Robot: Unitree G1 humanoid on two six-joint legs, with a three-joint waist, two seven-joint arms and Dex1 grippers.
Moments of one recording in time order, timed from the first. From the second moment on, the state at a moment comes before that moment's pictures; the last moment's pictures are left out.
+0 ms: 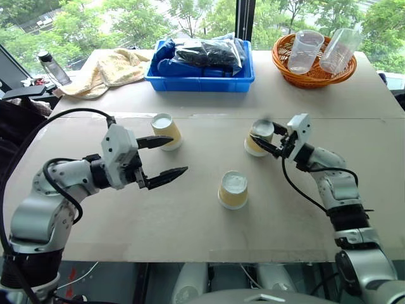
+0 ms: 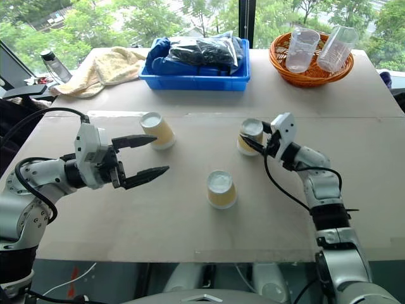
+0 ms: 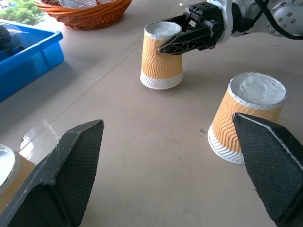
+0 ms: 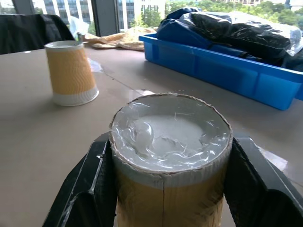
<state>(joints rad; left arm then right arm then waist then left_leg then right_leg) -0.12 0.84 0.24 -0.37 -0.63 0.39 -1.07 -0.40 -0.40 0.01 0.13 0.36 0.09 0.89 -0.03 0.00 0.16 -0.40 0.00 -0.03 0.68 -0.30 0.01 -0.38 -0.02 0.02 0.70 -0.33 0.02</state>
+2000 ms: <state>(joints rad) -0.05 0.57 0.28 -0.41 -0.57 0.30 -0.79 0.01 -0.65 -0.15 -0.40 0.74 0.28 1.07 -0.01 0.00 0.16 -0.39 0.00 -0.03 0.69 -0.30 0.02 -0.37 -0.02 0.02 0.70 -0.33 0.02</state>
